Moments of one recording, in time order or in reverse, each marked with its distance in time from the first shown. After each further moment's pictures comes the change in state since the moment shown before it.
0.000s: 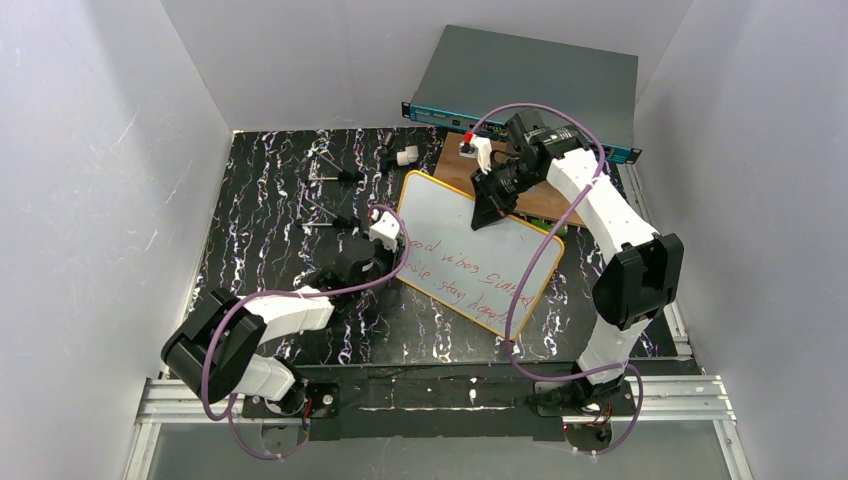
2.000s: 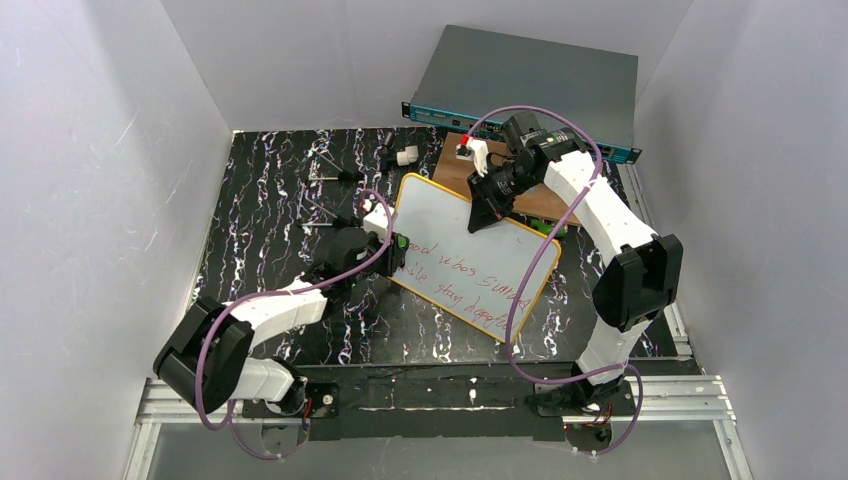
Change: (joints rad) left arm 0.058 -0.056 0.045 -0.178 0.170 -0.132; right arm 0.023 -0.009 -0.019 0.019 0.002 0.019
